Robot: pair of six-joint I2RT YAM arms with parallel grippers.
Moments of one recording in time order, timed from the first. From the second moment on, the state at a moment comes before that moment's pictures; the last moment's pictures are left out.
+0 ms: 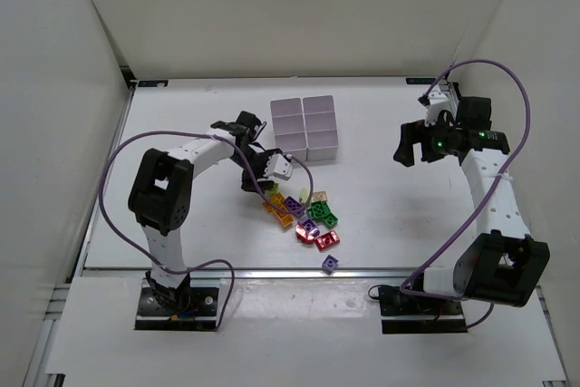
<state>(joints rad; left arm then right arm) -0.43 1.91 1.35 -0.78 0.56 1.37 -0.12 1.32 1.20 -0.77 -0.52 -0.35</state>
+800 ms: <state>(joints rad) -0.47 1.97 1.36 -0.79 0.57 1.27 -0.13 1.34 1.20 -0.77 -0.49 -0.37</state>
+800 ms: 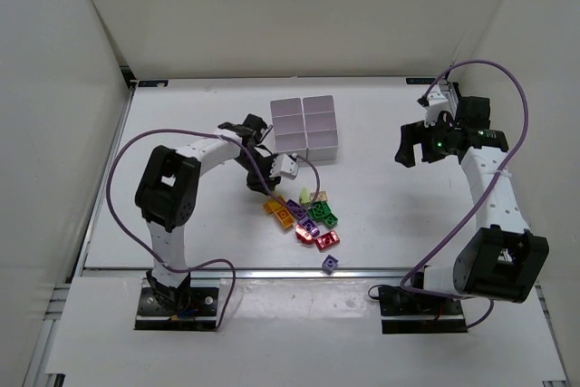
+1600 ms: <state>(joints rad) -0.39 2.32 2.30 -0.75 0.53 0.63 -0.13 1.39 1.27 -0.73 -0.54 -0.25</state>
